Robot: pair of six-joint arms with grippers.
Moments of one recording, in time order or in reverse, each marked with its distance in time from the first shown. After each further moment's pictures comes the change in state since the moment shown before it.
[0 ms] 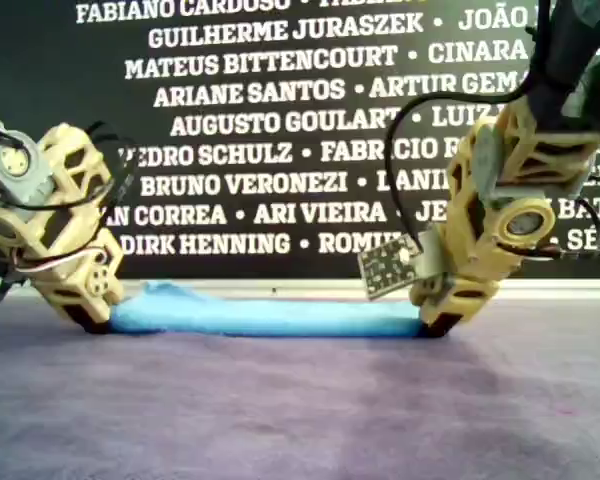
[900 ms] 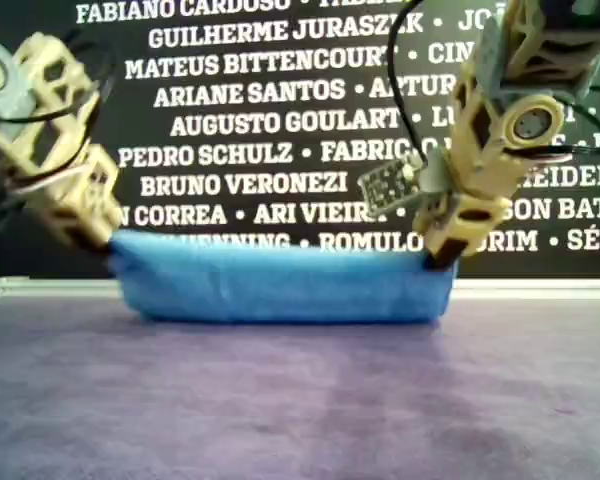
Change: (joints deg) left arm -0.1 19.3 11.9 0.0 0.7 0.1; right arm -0.5 15.2 1.3 18.9 -0.6 0.0
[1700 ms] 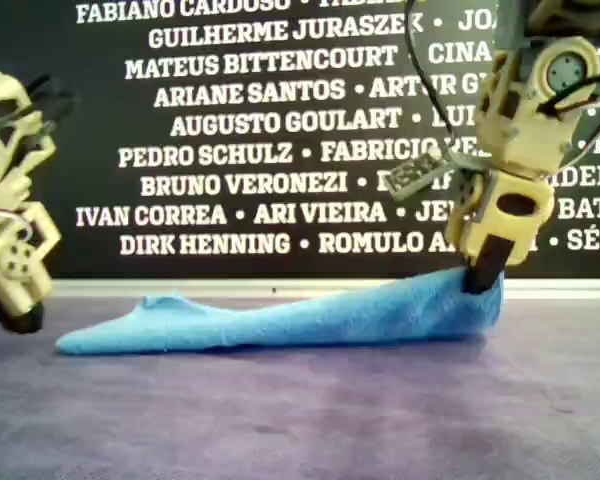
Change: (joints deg) left arm -1.3 17.1 31.7 0.0 0.0 -0.2; right arm -1.5 6.3 1.2 27.8 0.6 -0.4
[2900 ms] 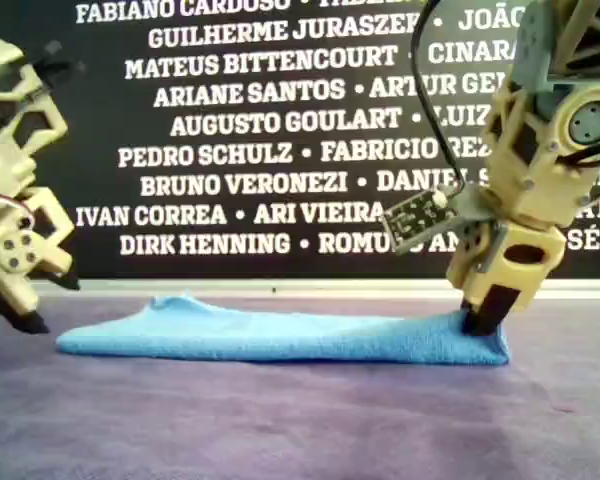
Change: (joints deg) left arm -10.1 6.3 9.0 0.0 -0.9 -0.4; right arm 0.2 13.4 34.7 -30.8 0.0 -0.4
